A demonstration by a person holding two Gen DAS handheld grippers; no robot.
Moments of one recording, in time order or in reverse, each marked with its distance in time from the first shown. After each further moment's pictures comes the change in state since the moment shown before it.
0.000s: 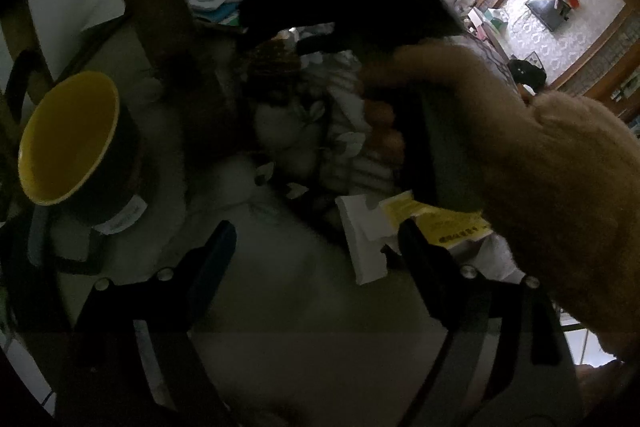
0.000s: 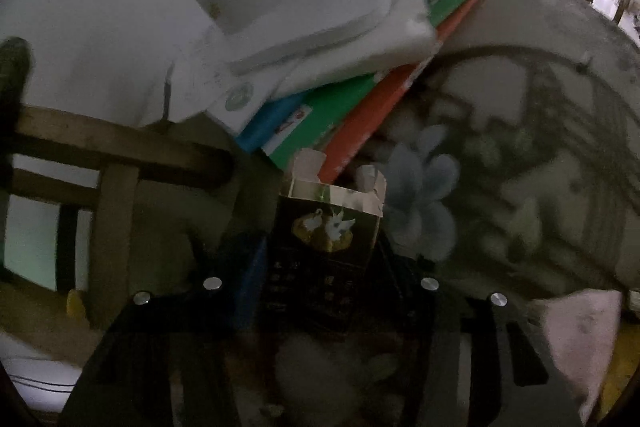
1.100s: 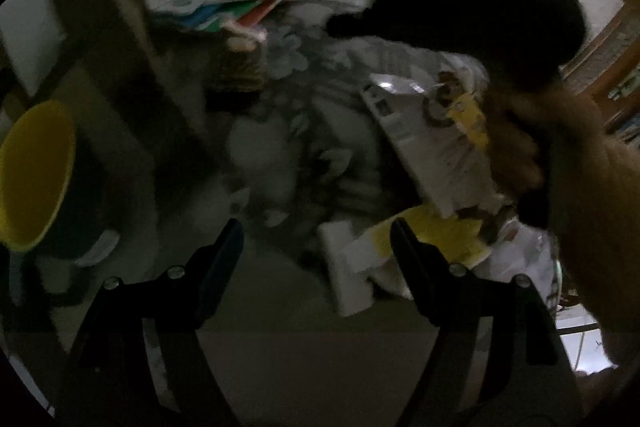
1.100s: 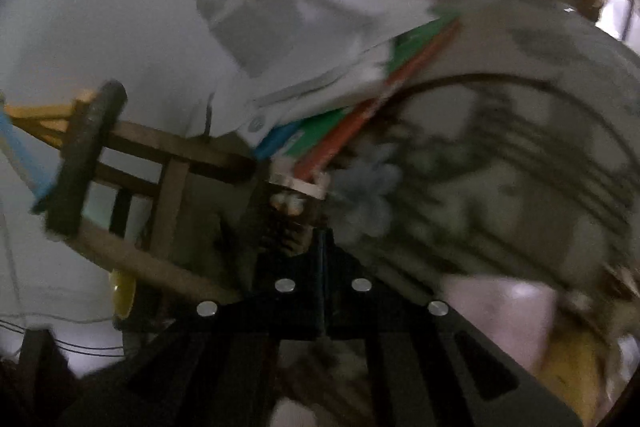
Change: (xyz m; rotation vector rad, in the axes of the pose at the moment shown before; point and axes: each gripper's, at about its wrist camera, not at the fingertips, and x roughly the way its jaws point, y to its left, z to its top) left arm 0.018 0.000 0.017 0.006 0.015 -0.030; right arm -0.093 -0.058 -0.027 -0.019 -0.060 0.131
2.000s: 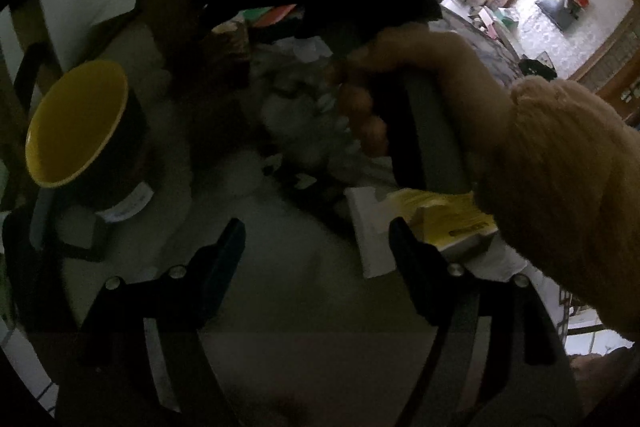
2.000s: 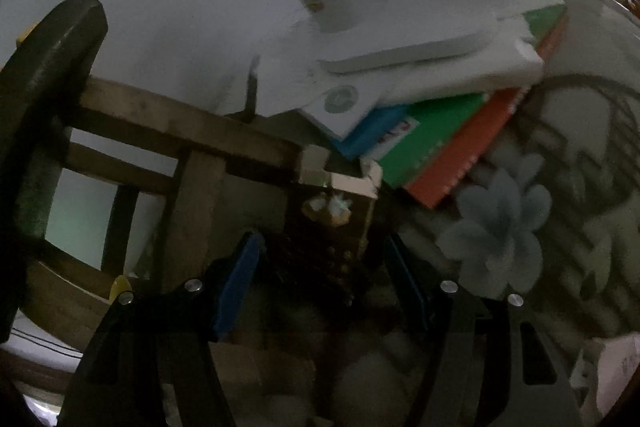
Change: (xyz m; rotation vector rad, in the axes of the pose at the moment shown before) left arm -0.008 0.004 -0.026 -0.028 -0.011 0.082; right arm 0.114 0.071 0.019 -0.096 0.072 0.122
